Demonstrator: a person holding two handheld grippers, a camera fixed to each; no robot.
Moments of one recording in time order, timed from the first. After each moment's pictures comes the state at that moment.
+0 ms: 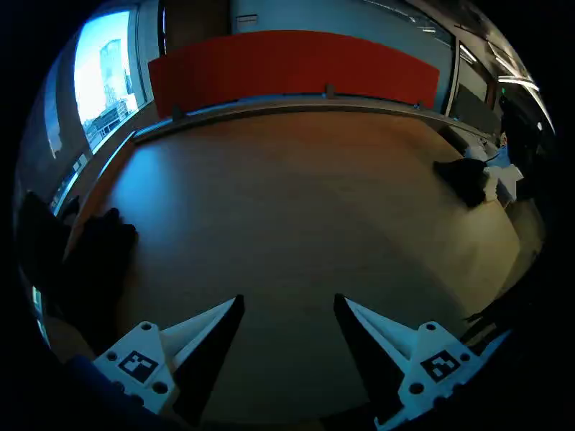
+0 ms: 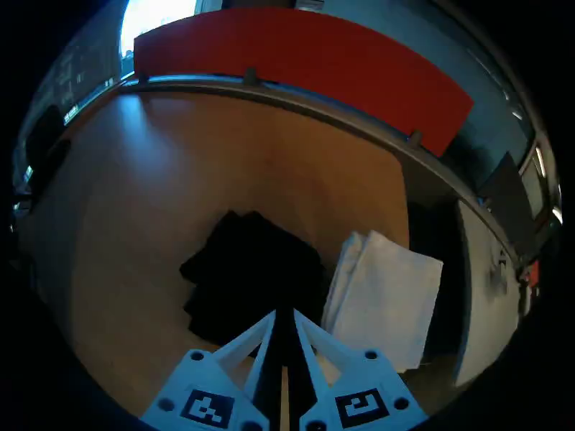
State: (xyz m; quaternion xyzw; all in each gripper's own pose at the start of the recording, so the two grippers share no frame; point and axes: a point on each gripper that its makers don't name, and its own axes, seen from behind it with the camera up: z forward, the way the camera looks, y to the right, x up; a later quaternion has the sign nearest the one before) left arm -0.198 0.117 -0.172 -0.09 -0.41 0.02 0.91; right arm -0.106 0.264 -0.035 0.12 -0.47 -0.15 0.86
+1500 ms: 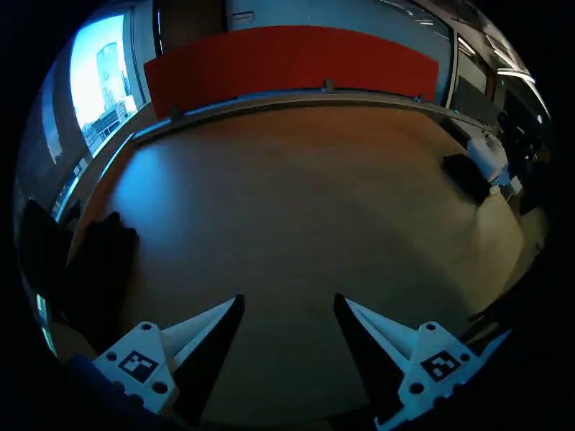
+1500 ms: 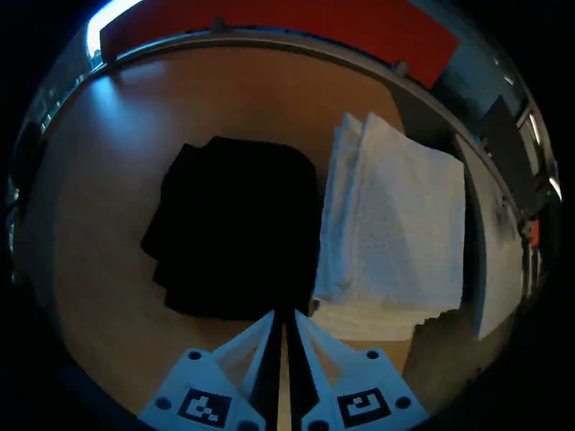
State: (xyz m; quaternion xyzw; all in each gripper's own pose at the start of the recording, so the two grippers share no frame) left arm -0.200 0.115 -0.165 -0.09 -0.41 0.04 0.90; right arm -0.176 0.306 -0.084 0.06 -0.56 -0.12 0.82
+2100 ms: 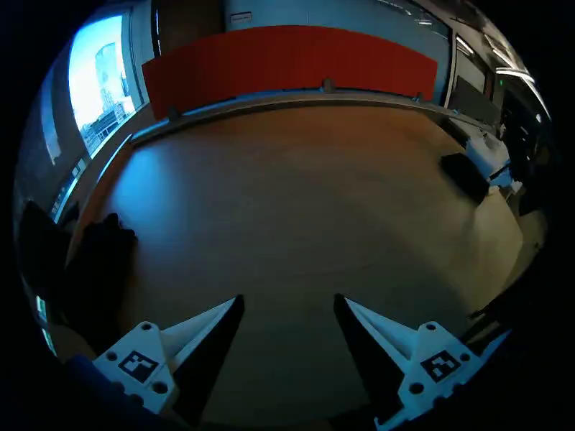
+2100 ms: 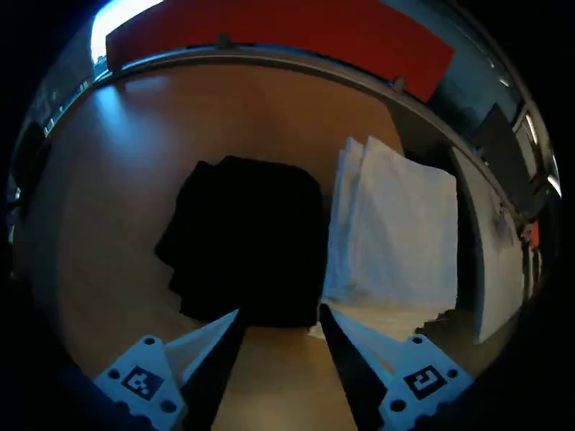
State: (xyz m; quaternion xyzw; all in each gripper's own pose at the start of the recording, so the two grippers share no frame) left arm -0.200 0.116 -0.164 -0.10 -0.41 0.04 0.90; right arm -0.162 0.290 -0.082 0.06 -0.52 -0.12 0.84
